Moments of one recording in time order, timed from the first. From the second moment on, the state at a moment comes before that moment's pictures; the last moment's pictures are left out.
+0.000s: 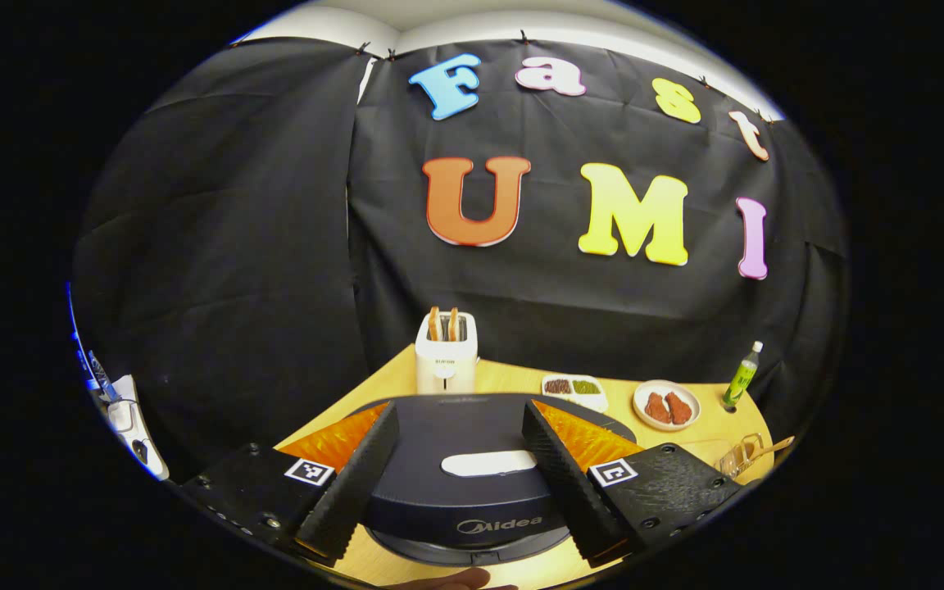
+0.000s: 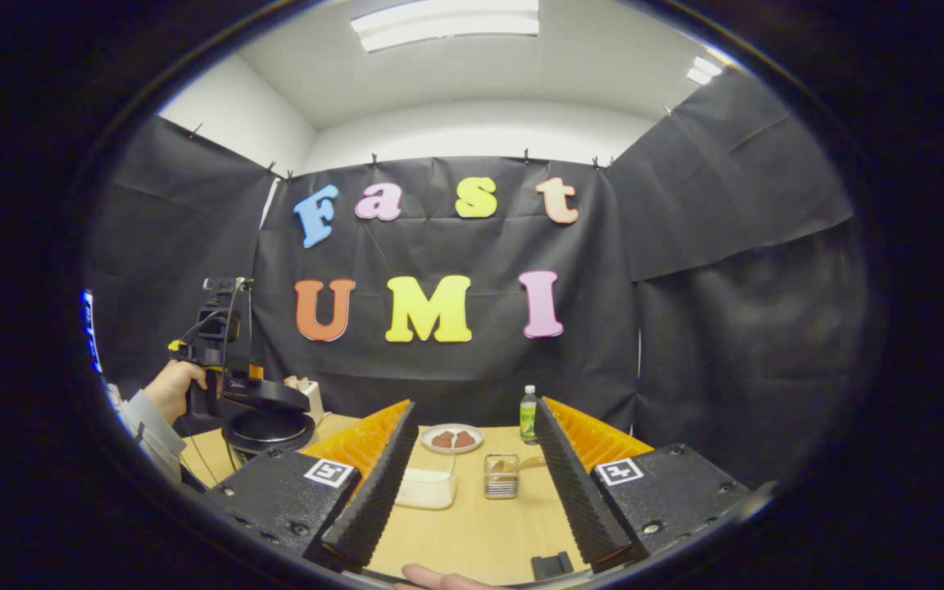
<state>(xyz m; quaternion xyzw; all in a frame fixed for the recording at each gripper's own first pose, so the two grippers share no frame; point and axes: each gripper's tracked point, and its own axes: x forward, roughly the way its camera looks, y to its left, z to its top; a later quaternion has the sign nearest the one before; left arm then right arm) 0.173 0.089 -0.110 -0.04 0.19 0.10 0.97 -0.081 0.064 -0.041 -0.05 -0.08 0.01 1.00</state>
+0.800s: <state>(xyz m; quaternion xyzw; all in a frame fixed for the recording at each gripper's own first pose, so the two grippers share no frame) 0.139 0.077 -0.172 -0.03 0.24 0.07 0.97 -0.074 0.053 -0.051 -0.06 -0.06 -0.01 1.00</state>
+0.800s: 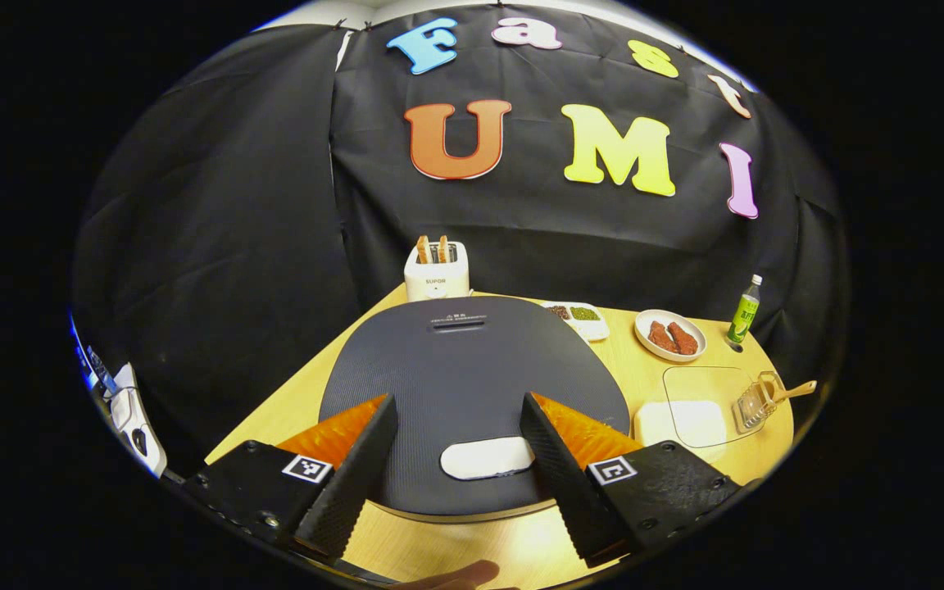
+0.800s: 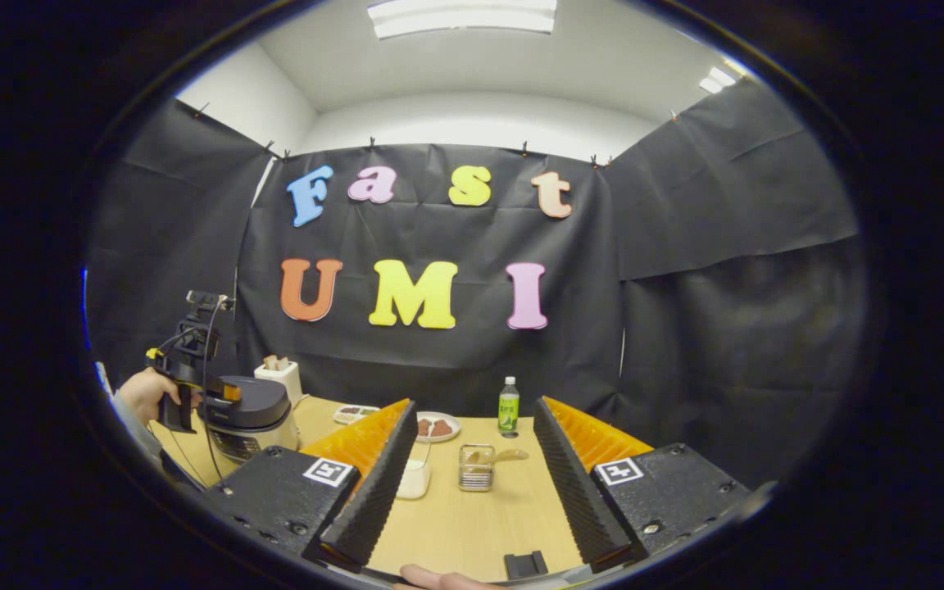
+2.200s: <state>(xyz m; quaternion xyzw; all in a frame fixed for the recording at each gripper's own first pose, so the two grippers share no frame) 0.006 -0.009 -0.080 -0.03 0.03 0.00 1.00 -0.053 0.022 -0.065 0.01 -0.05 -0.03 1.00</state>
